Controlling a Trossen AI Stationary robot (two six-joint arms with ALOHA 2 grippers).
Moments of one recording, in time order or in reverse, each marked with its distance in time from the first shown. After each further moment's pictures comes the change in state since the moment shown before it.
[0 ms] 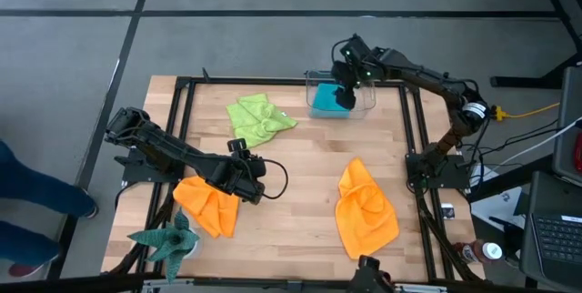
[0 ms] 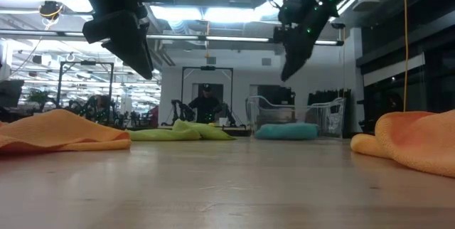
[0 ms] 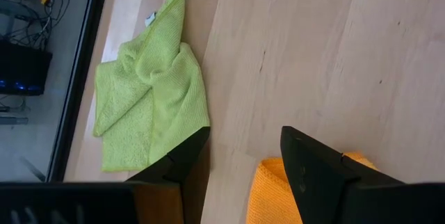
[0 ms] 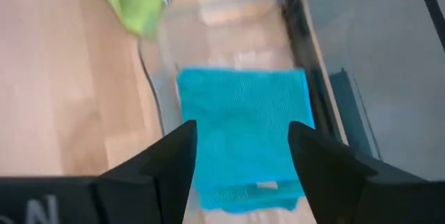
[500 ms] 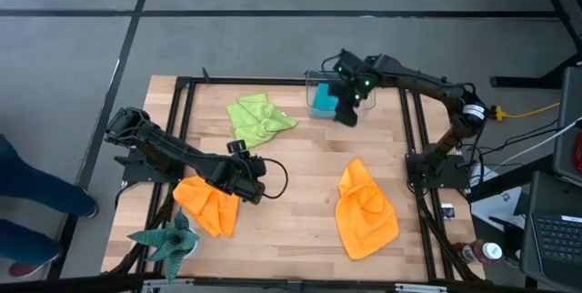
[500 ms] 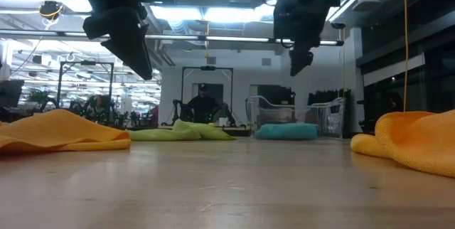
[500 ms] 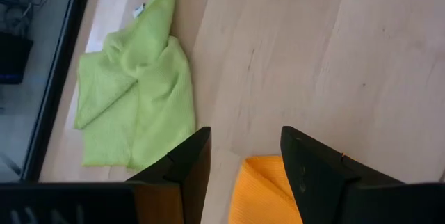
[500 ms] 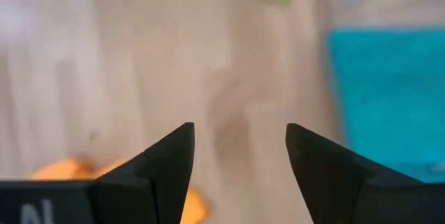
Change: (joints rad) left arm 0.000 0.000 0.000 0.014 0.041 -0.048; right arm 0.145 -0.002 0.035 -0.284 -0.213 0.169
